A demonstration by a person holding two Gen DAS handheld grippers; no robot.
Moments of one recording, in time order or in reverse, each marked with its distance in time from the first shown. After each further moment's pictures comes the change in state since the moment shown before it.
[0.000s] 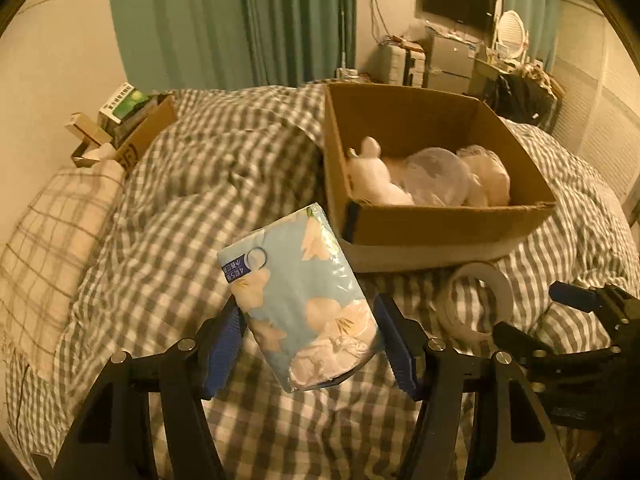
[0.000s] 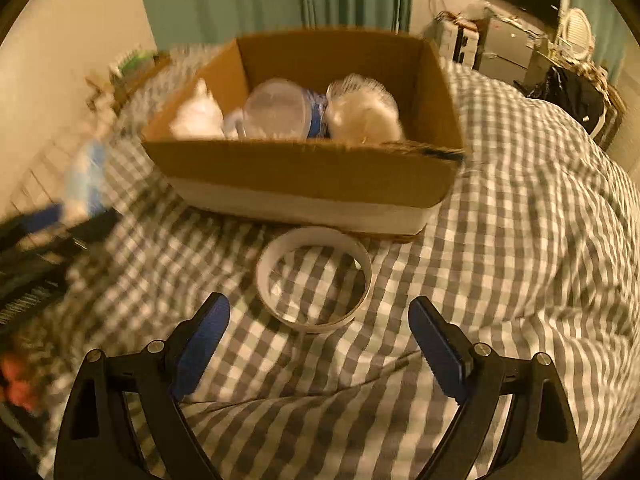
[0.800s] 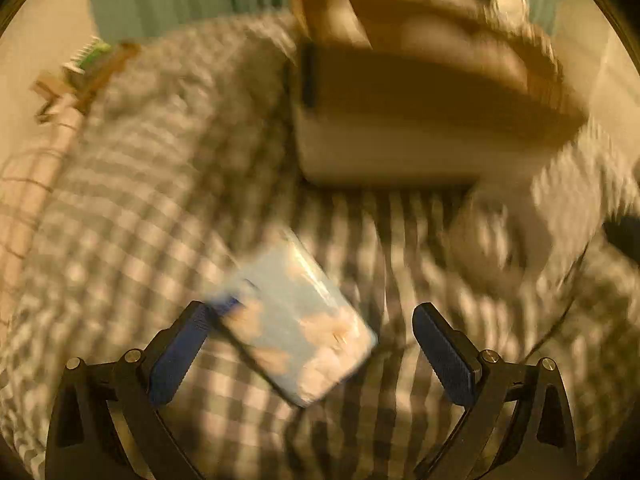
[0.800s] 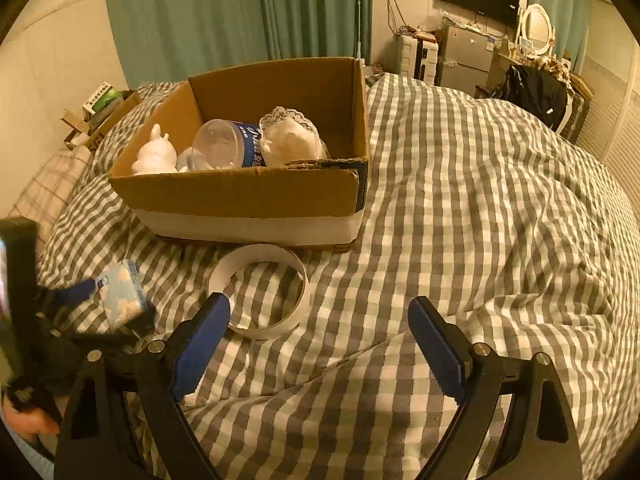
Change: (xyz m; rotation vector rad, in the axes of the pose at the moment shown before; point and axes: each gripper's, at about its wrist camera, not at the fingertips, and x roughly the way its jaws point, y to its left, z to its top) left arm 0.080 -0.030 -0.047 0.054 0.188 -0.030; right arm -0.030 -0.039 -0.020 0.118 -0.135 -0.063
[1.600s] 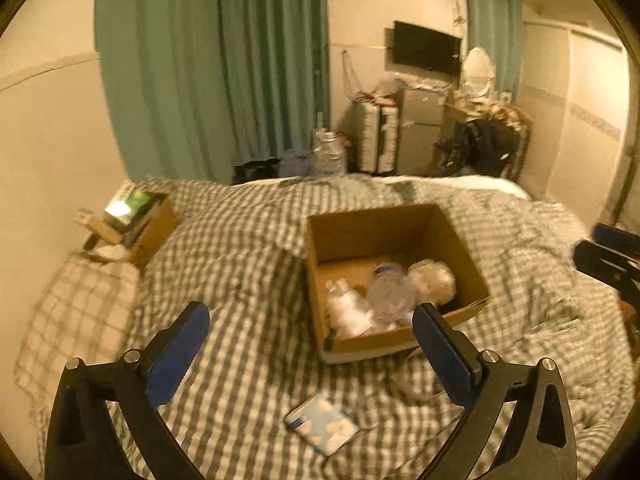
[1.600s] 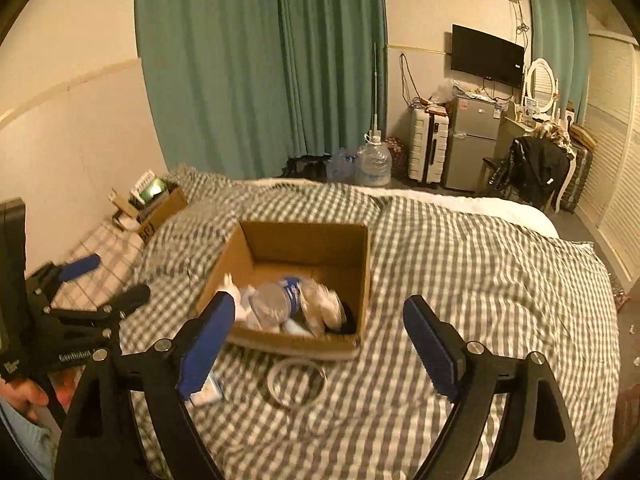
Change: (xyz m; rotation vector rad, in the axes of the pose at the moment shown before) left arm -0.183 0.028 0.085 0.023 -0.386 -0.002; right arm -0.143 0.011 0.094 -0.044 -0.209 0.065
